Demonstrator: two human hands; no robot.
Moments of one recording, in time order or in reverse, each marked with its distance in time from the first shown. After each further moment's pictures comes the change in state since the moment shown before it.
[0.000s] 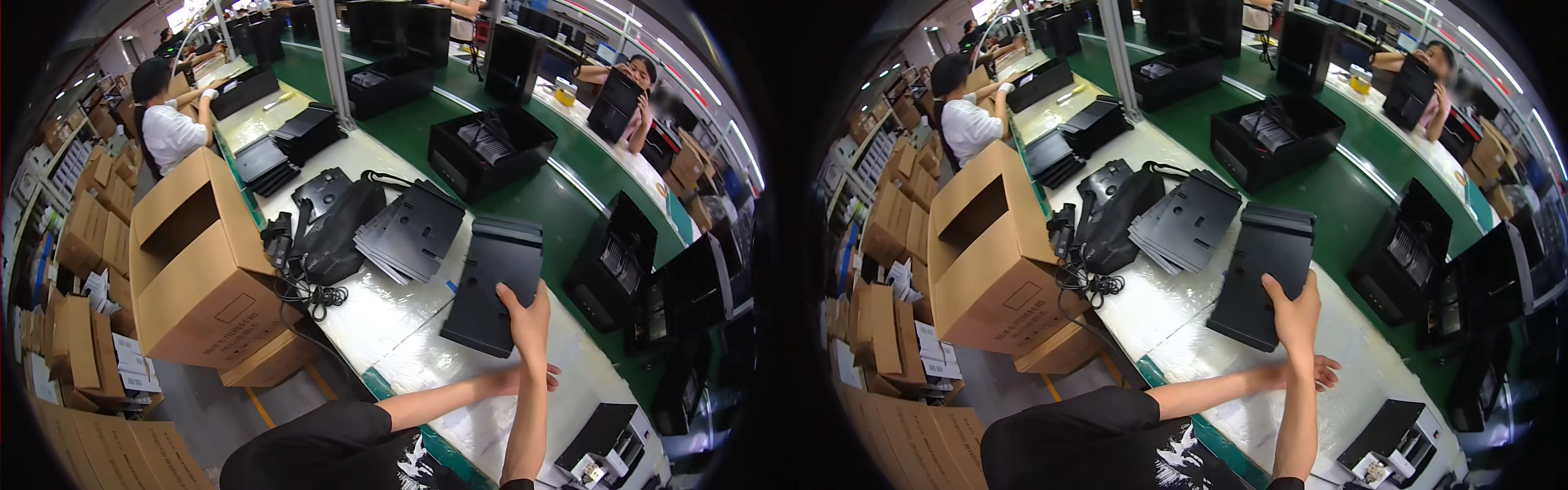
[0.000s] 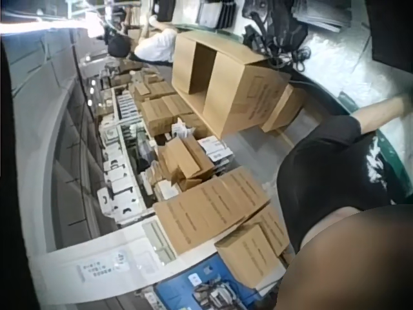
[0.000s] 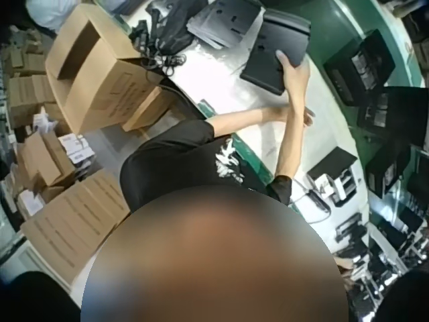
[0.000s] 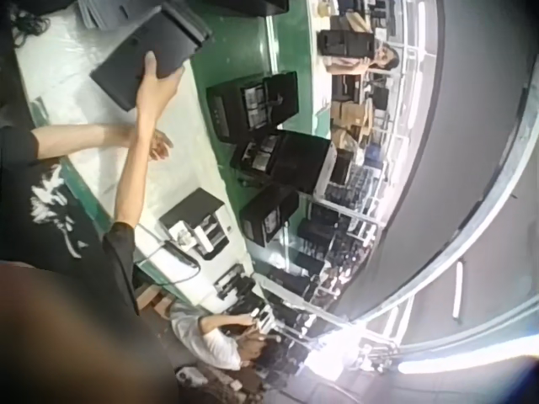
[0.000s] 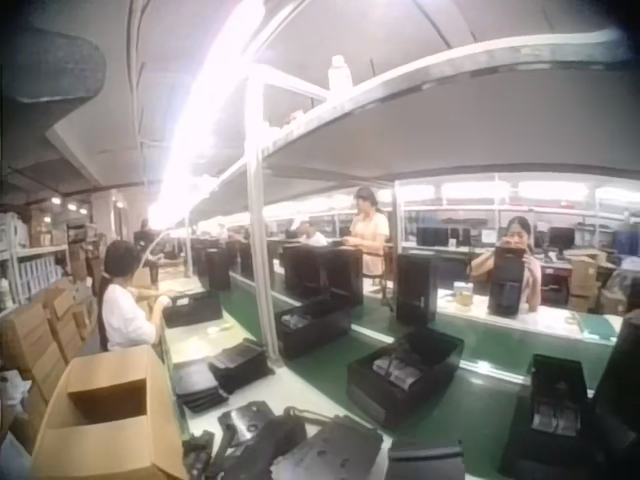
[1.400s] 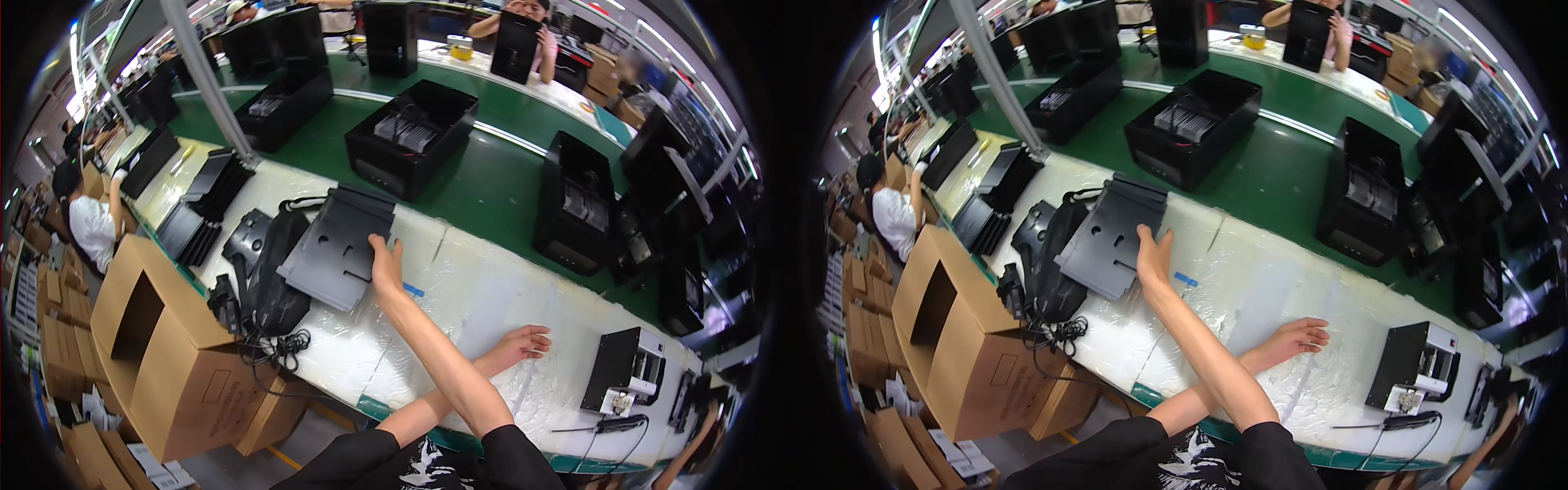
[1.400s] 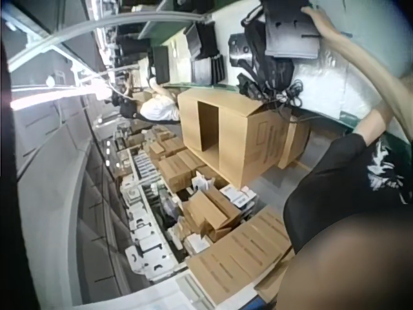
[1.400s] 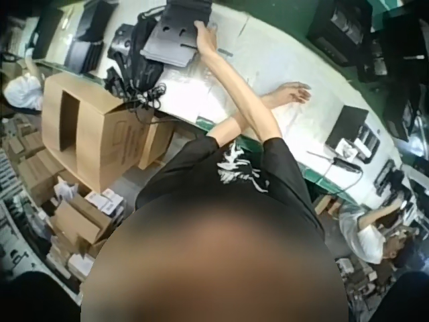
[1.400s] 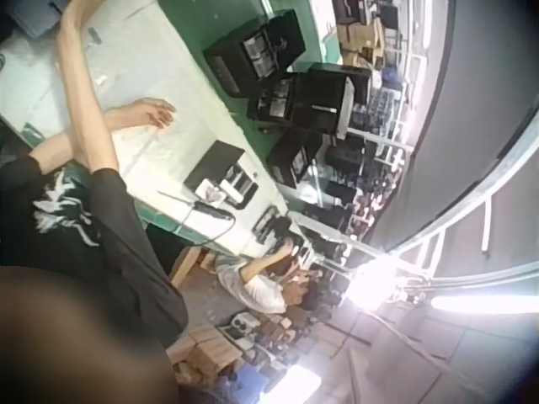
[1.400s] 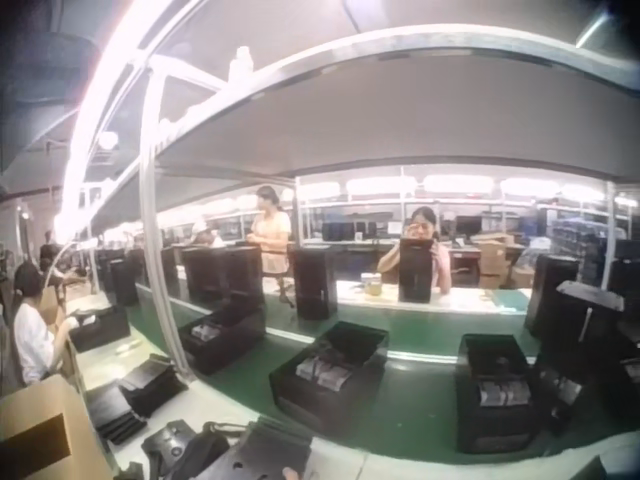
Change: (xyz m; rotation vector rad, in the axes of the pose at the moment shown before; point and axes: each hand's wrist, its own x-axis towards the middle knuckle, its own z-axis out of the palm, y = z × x) left_hand 0.009 0.002 0.013 0.096 0.123 -0.053; right_hand 0.064 0.048 0.173 0.493 0.079 0.514
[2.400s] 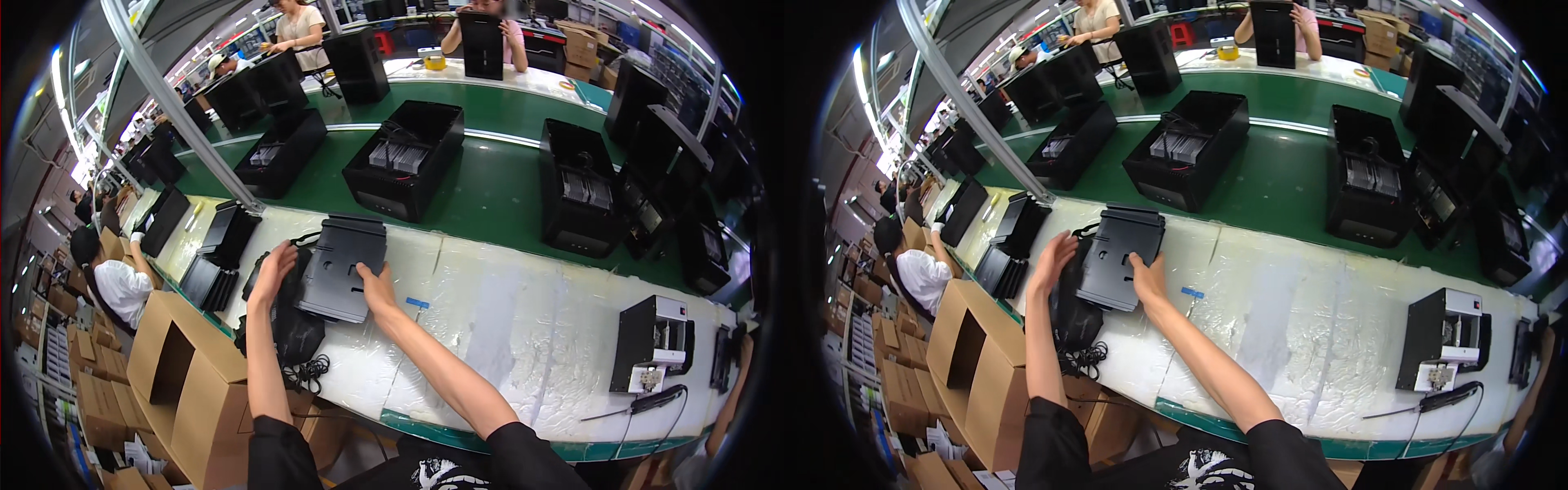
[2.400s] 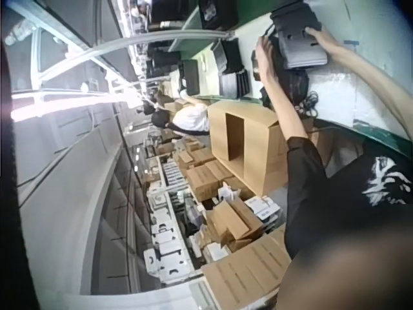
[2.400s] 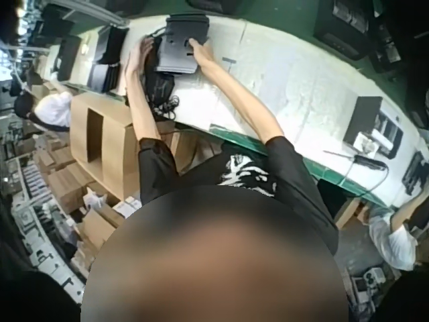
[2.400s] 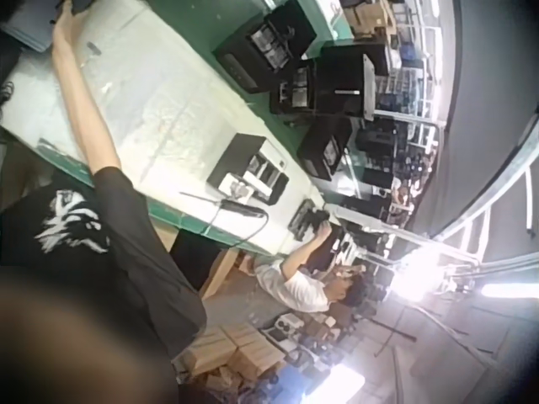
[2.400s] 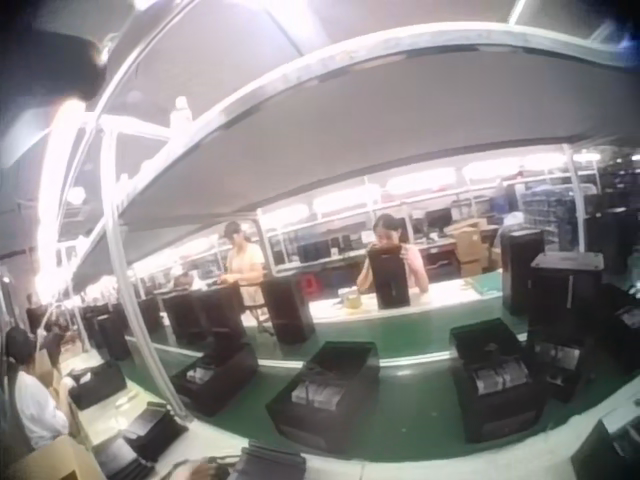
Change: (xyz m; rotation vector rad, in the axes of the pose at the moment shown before) left_hand -0.265 0.399 -0.031 1.044 1.008 0.324; right_hand 0.002 0.017 0.017 0.108 -0.078 -0.071
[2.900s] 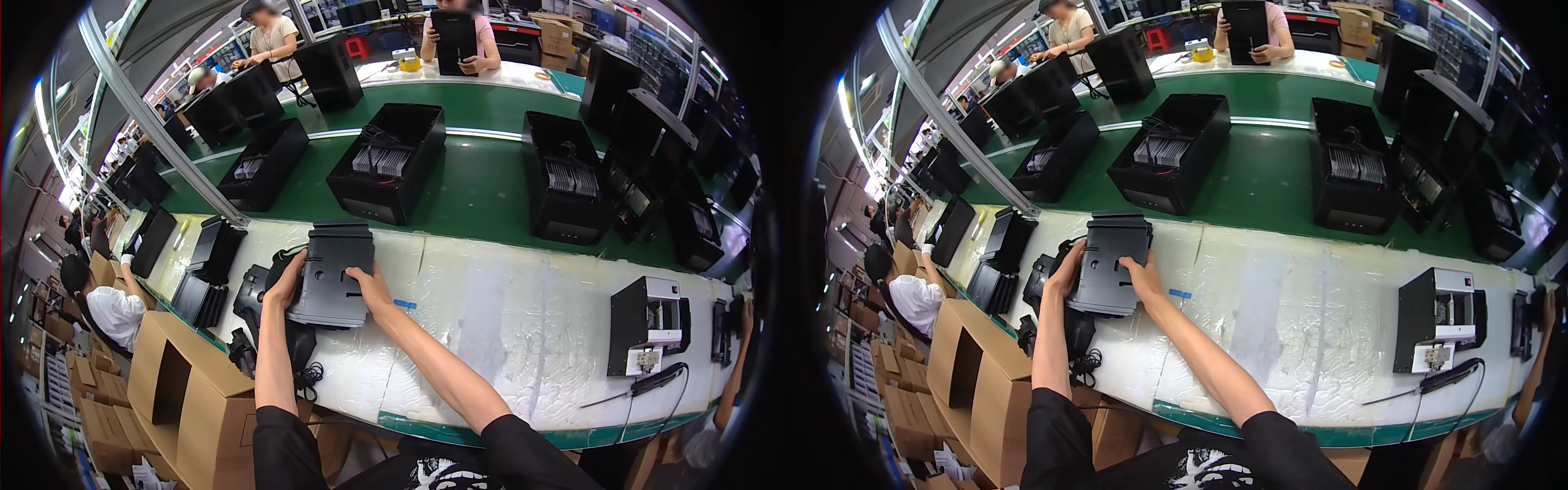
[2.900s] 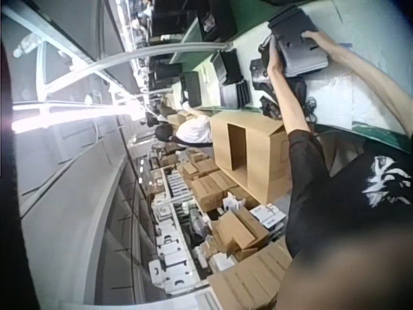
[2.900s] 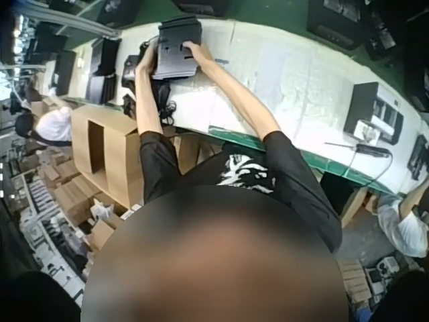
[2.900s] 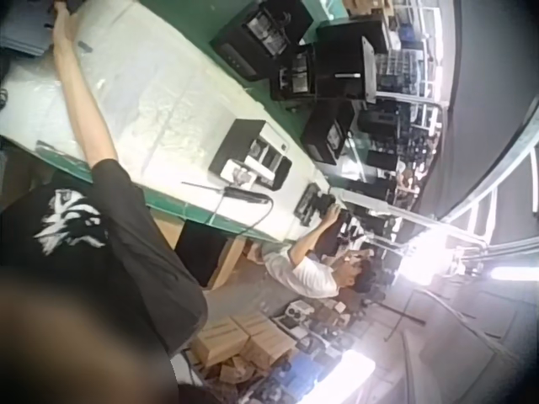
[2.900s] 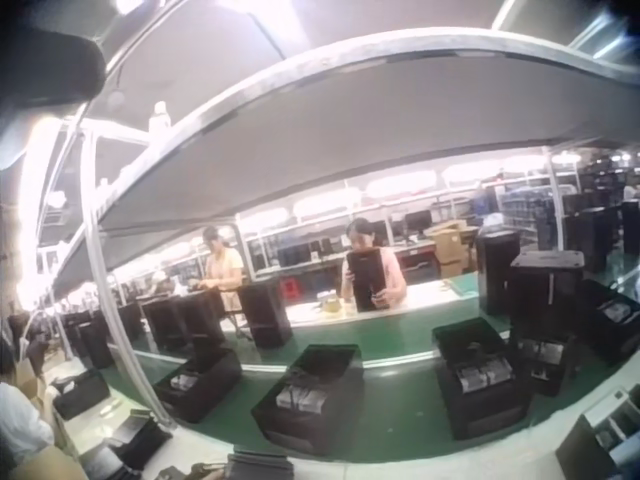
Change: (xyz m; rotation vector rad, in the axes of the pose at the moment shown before) left_hand 0.036 -0.018 0.047 0.070 -0.188 -0.347; right_hand 0.026 0.004 -0.018 0.099 -0.100 0.002
